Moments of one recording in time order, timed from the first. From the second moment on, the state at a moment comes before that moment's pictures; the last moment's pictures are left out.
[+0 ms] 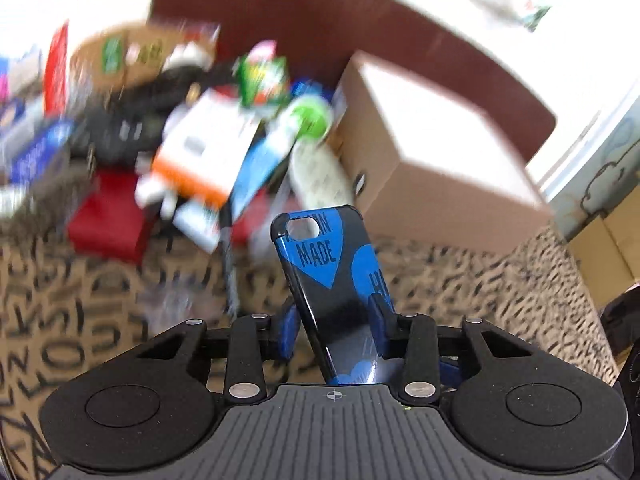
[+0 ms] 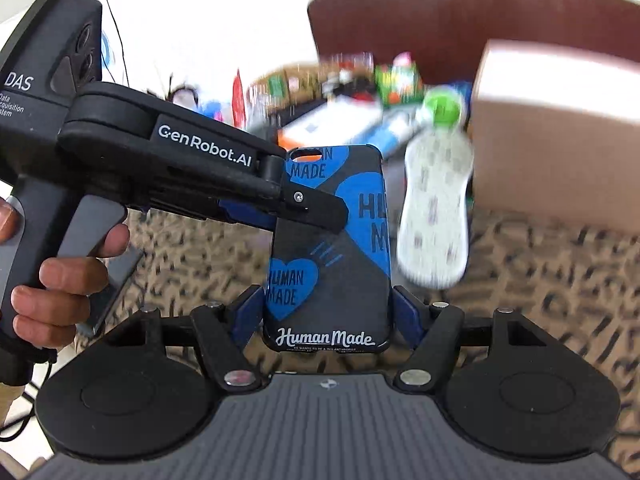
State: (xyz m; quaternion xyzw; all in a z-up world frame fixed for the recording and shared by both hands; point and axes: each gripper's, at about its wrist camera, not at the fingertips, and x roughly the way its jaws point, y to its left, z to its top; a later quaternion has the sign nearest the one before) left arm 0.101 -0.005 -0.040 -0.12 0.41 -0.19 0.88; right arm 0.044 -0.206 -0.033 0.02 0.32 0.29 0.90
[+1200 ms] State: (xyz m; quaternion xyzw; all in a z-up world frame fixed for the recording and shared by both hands) left arm 0.369 -0.165 -0.004 -0.06 0.40 -0.29 0.87; right arm 0.291 -0.321 0.015 0.11 0.36 0.18 0.91
